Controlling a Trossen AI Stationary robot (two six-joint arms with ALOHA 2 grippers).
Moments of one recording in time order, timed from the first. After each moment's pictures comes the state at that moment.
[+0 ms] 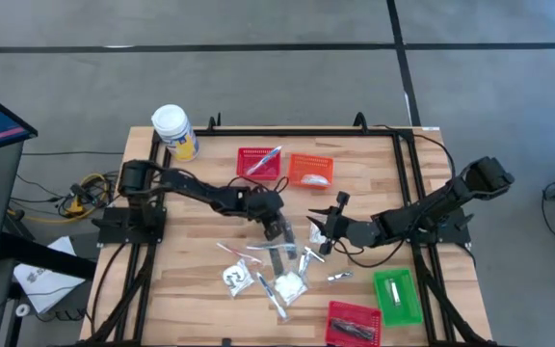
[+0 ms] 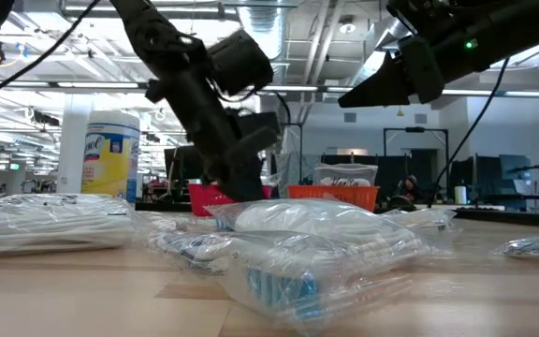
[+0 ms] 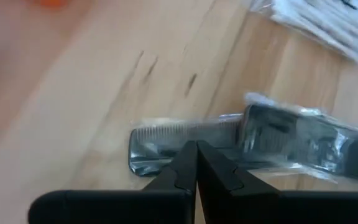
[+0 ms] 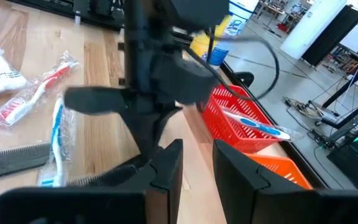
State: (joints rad) left arm 0.01 1.88 0.99 -0.05 -0.16 -0.34; right arm 0.38 1.43 0.56 0.44 0.81 -0.10
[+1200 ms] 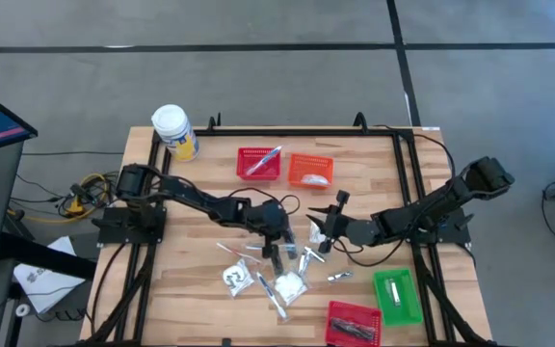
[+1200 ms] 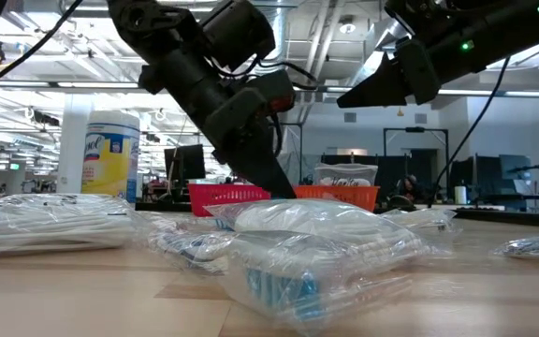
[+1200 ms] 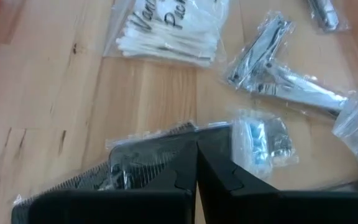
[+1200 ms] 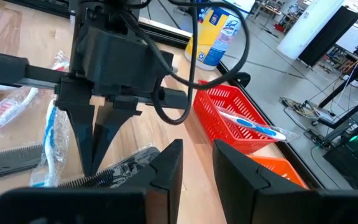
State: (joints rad) left arm -0.08 1.89 1.00 0.09 -0.03 -0.11; right arm 0.37 1.43 0.56 0.45 0.81 -0.11
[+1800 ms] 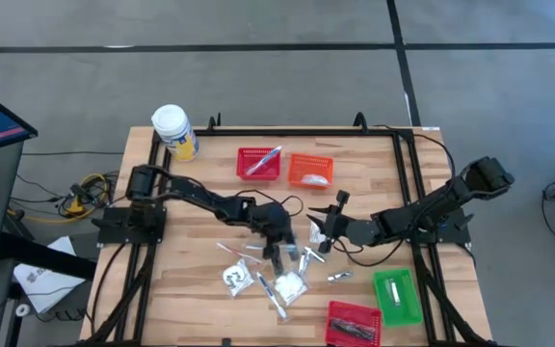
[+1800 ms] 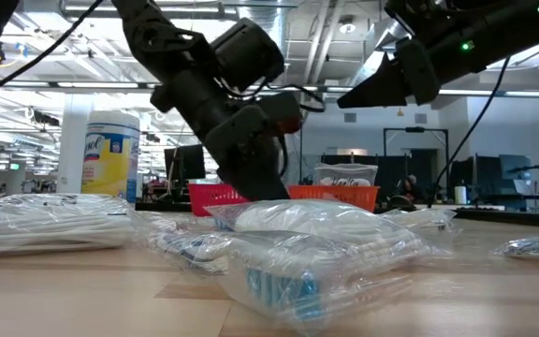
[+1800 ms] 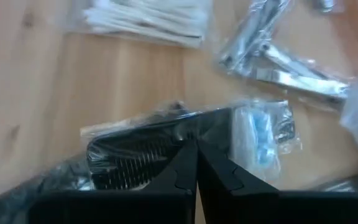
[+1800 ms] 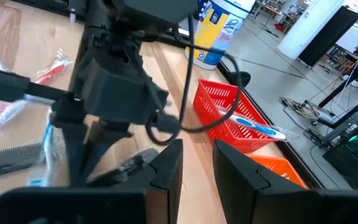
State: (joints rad) left arm -0.06 1.97 1.03 0.09 0.11 -0.11; right arm 0.37 1.43 0.56 0.44 0.81 -0.11
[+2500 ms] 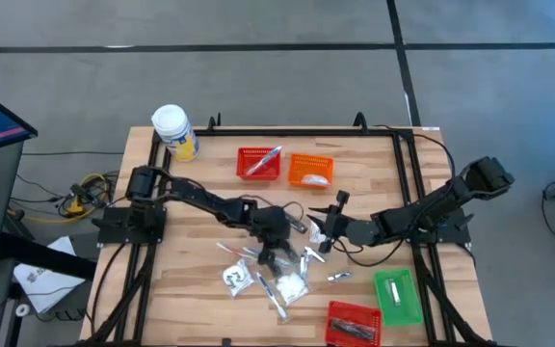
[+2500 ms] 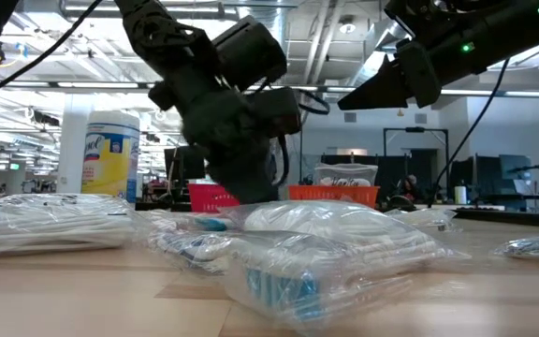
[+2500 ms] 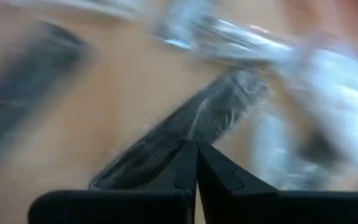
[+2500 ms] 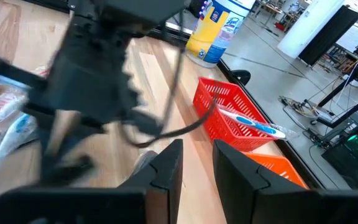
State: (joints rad) left arm -0.07 1.97 1.05 0.03 0.18 -0.07; right arm 0.37 1.43 0.56 0.43 0.81 -0.11
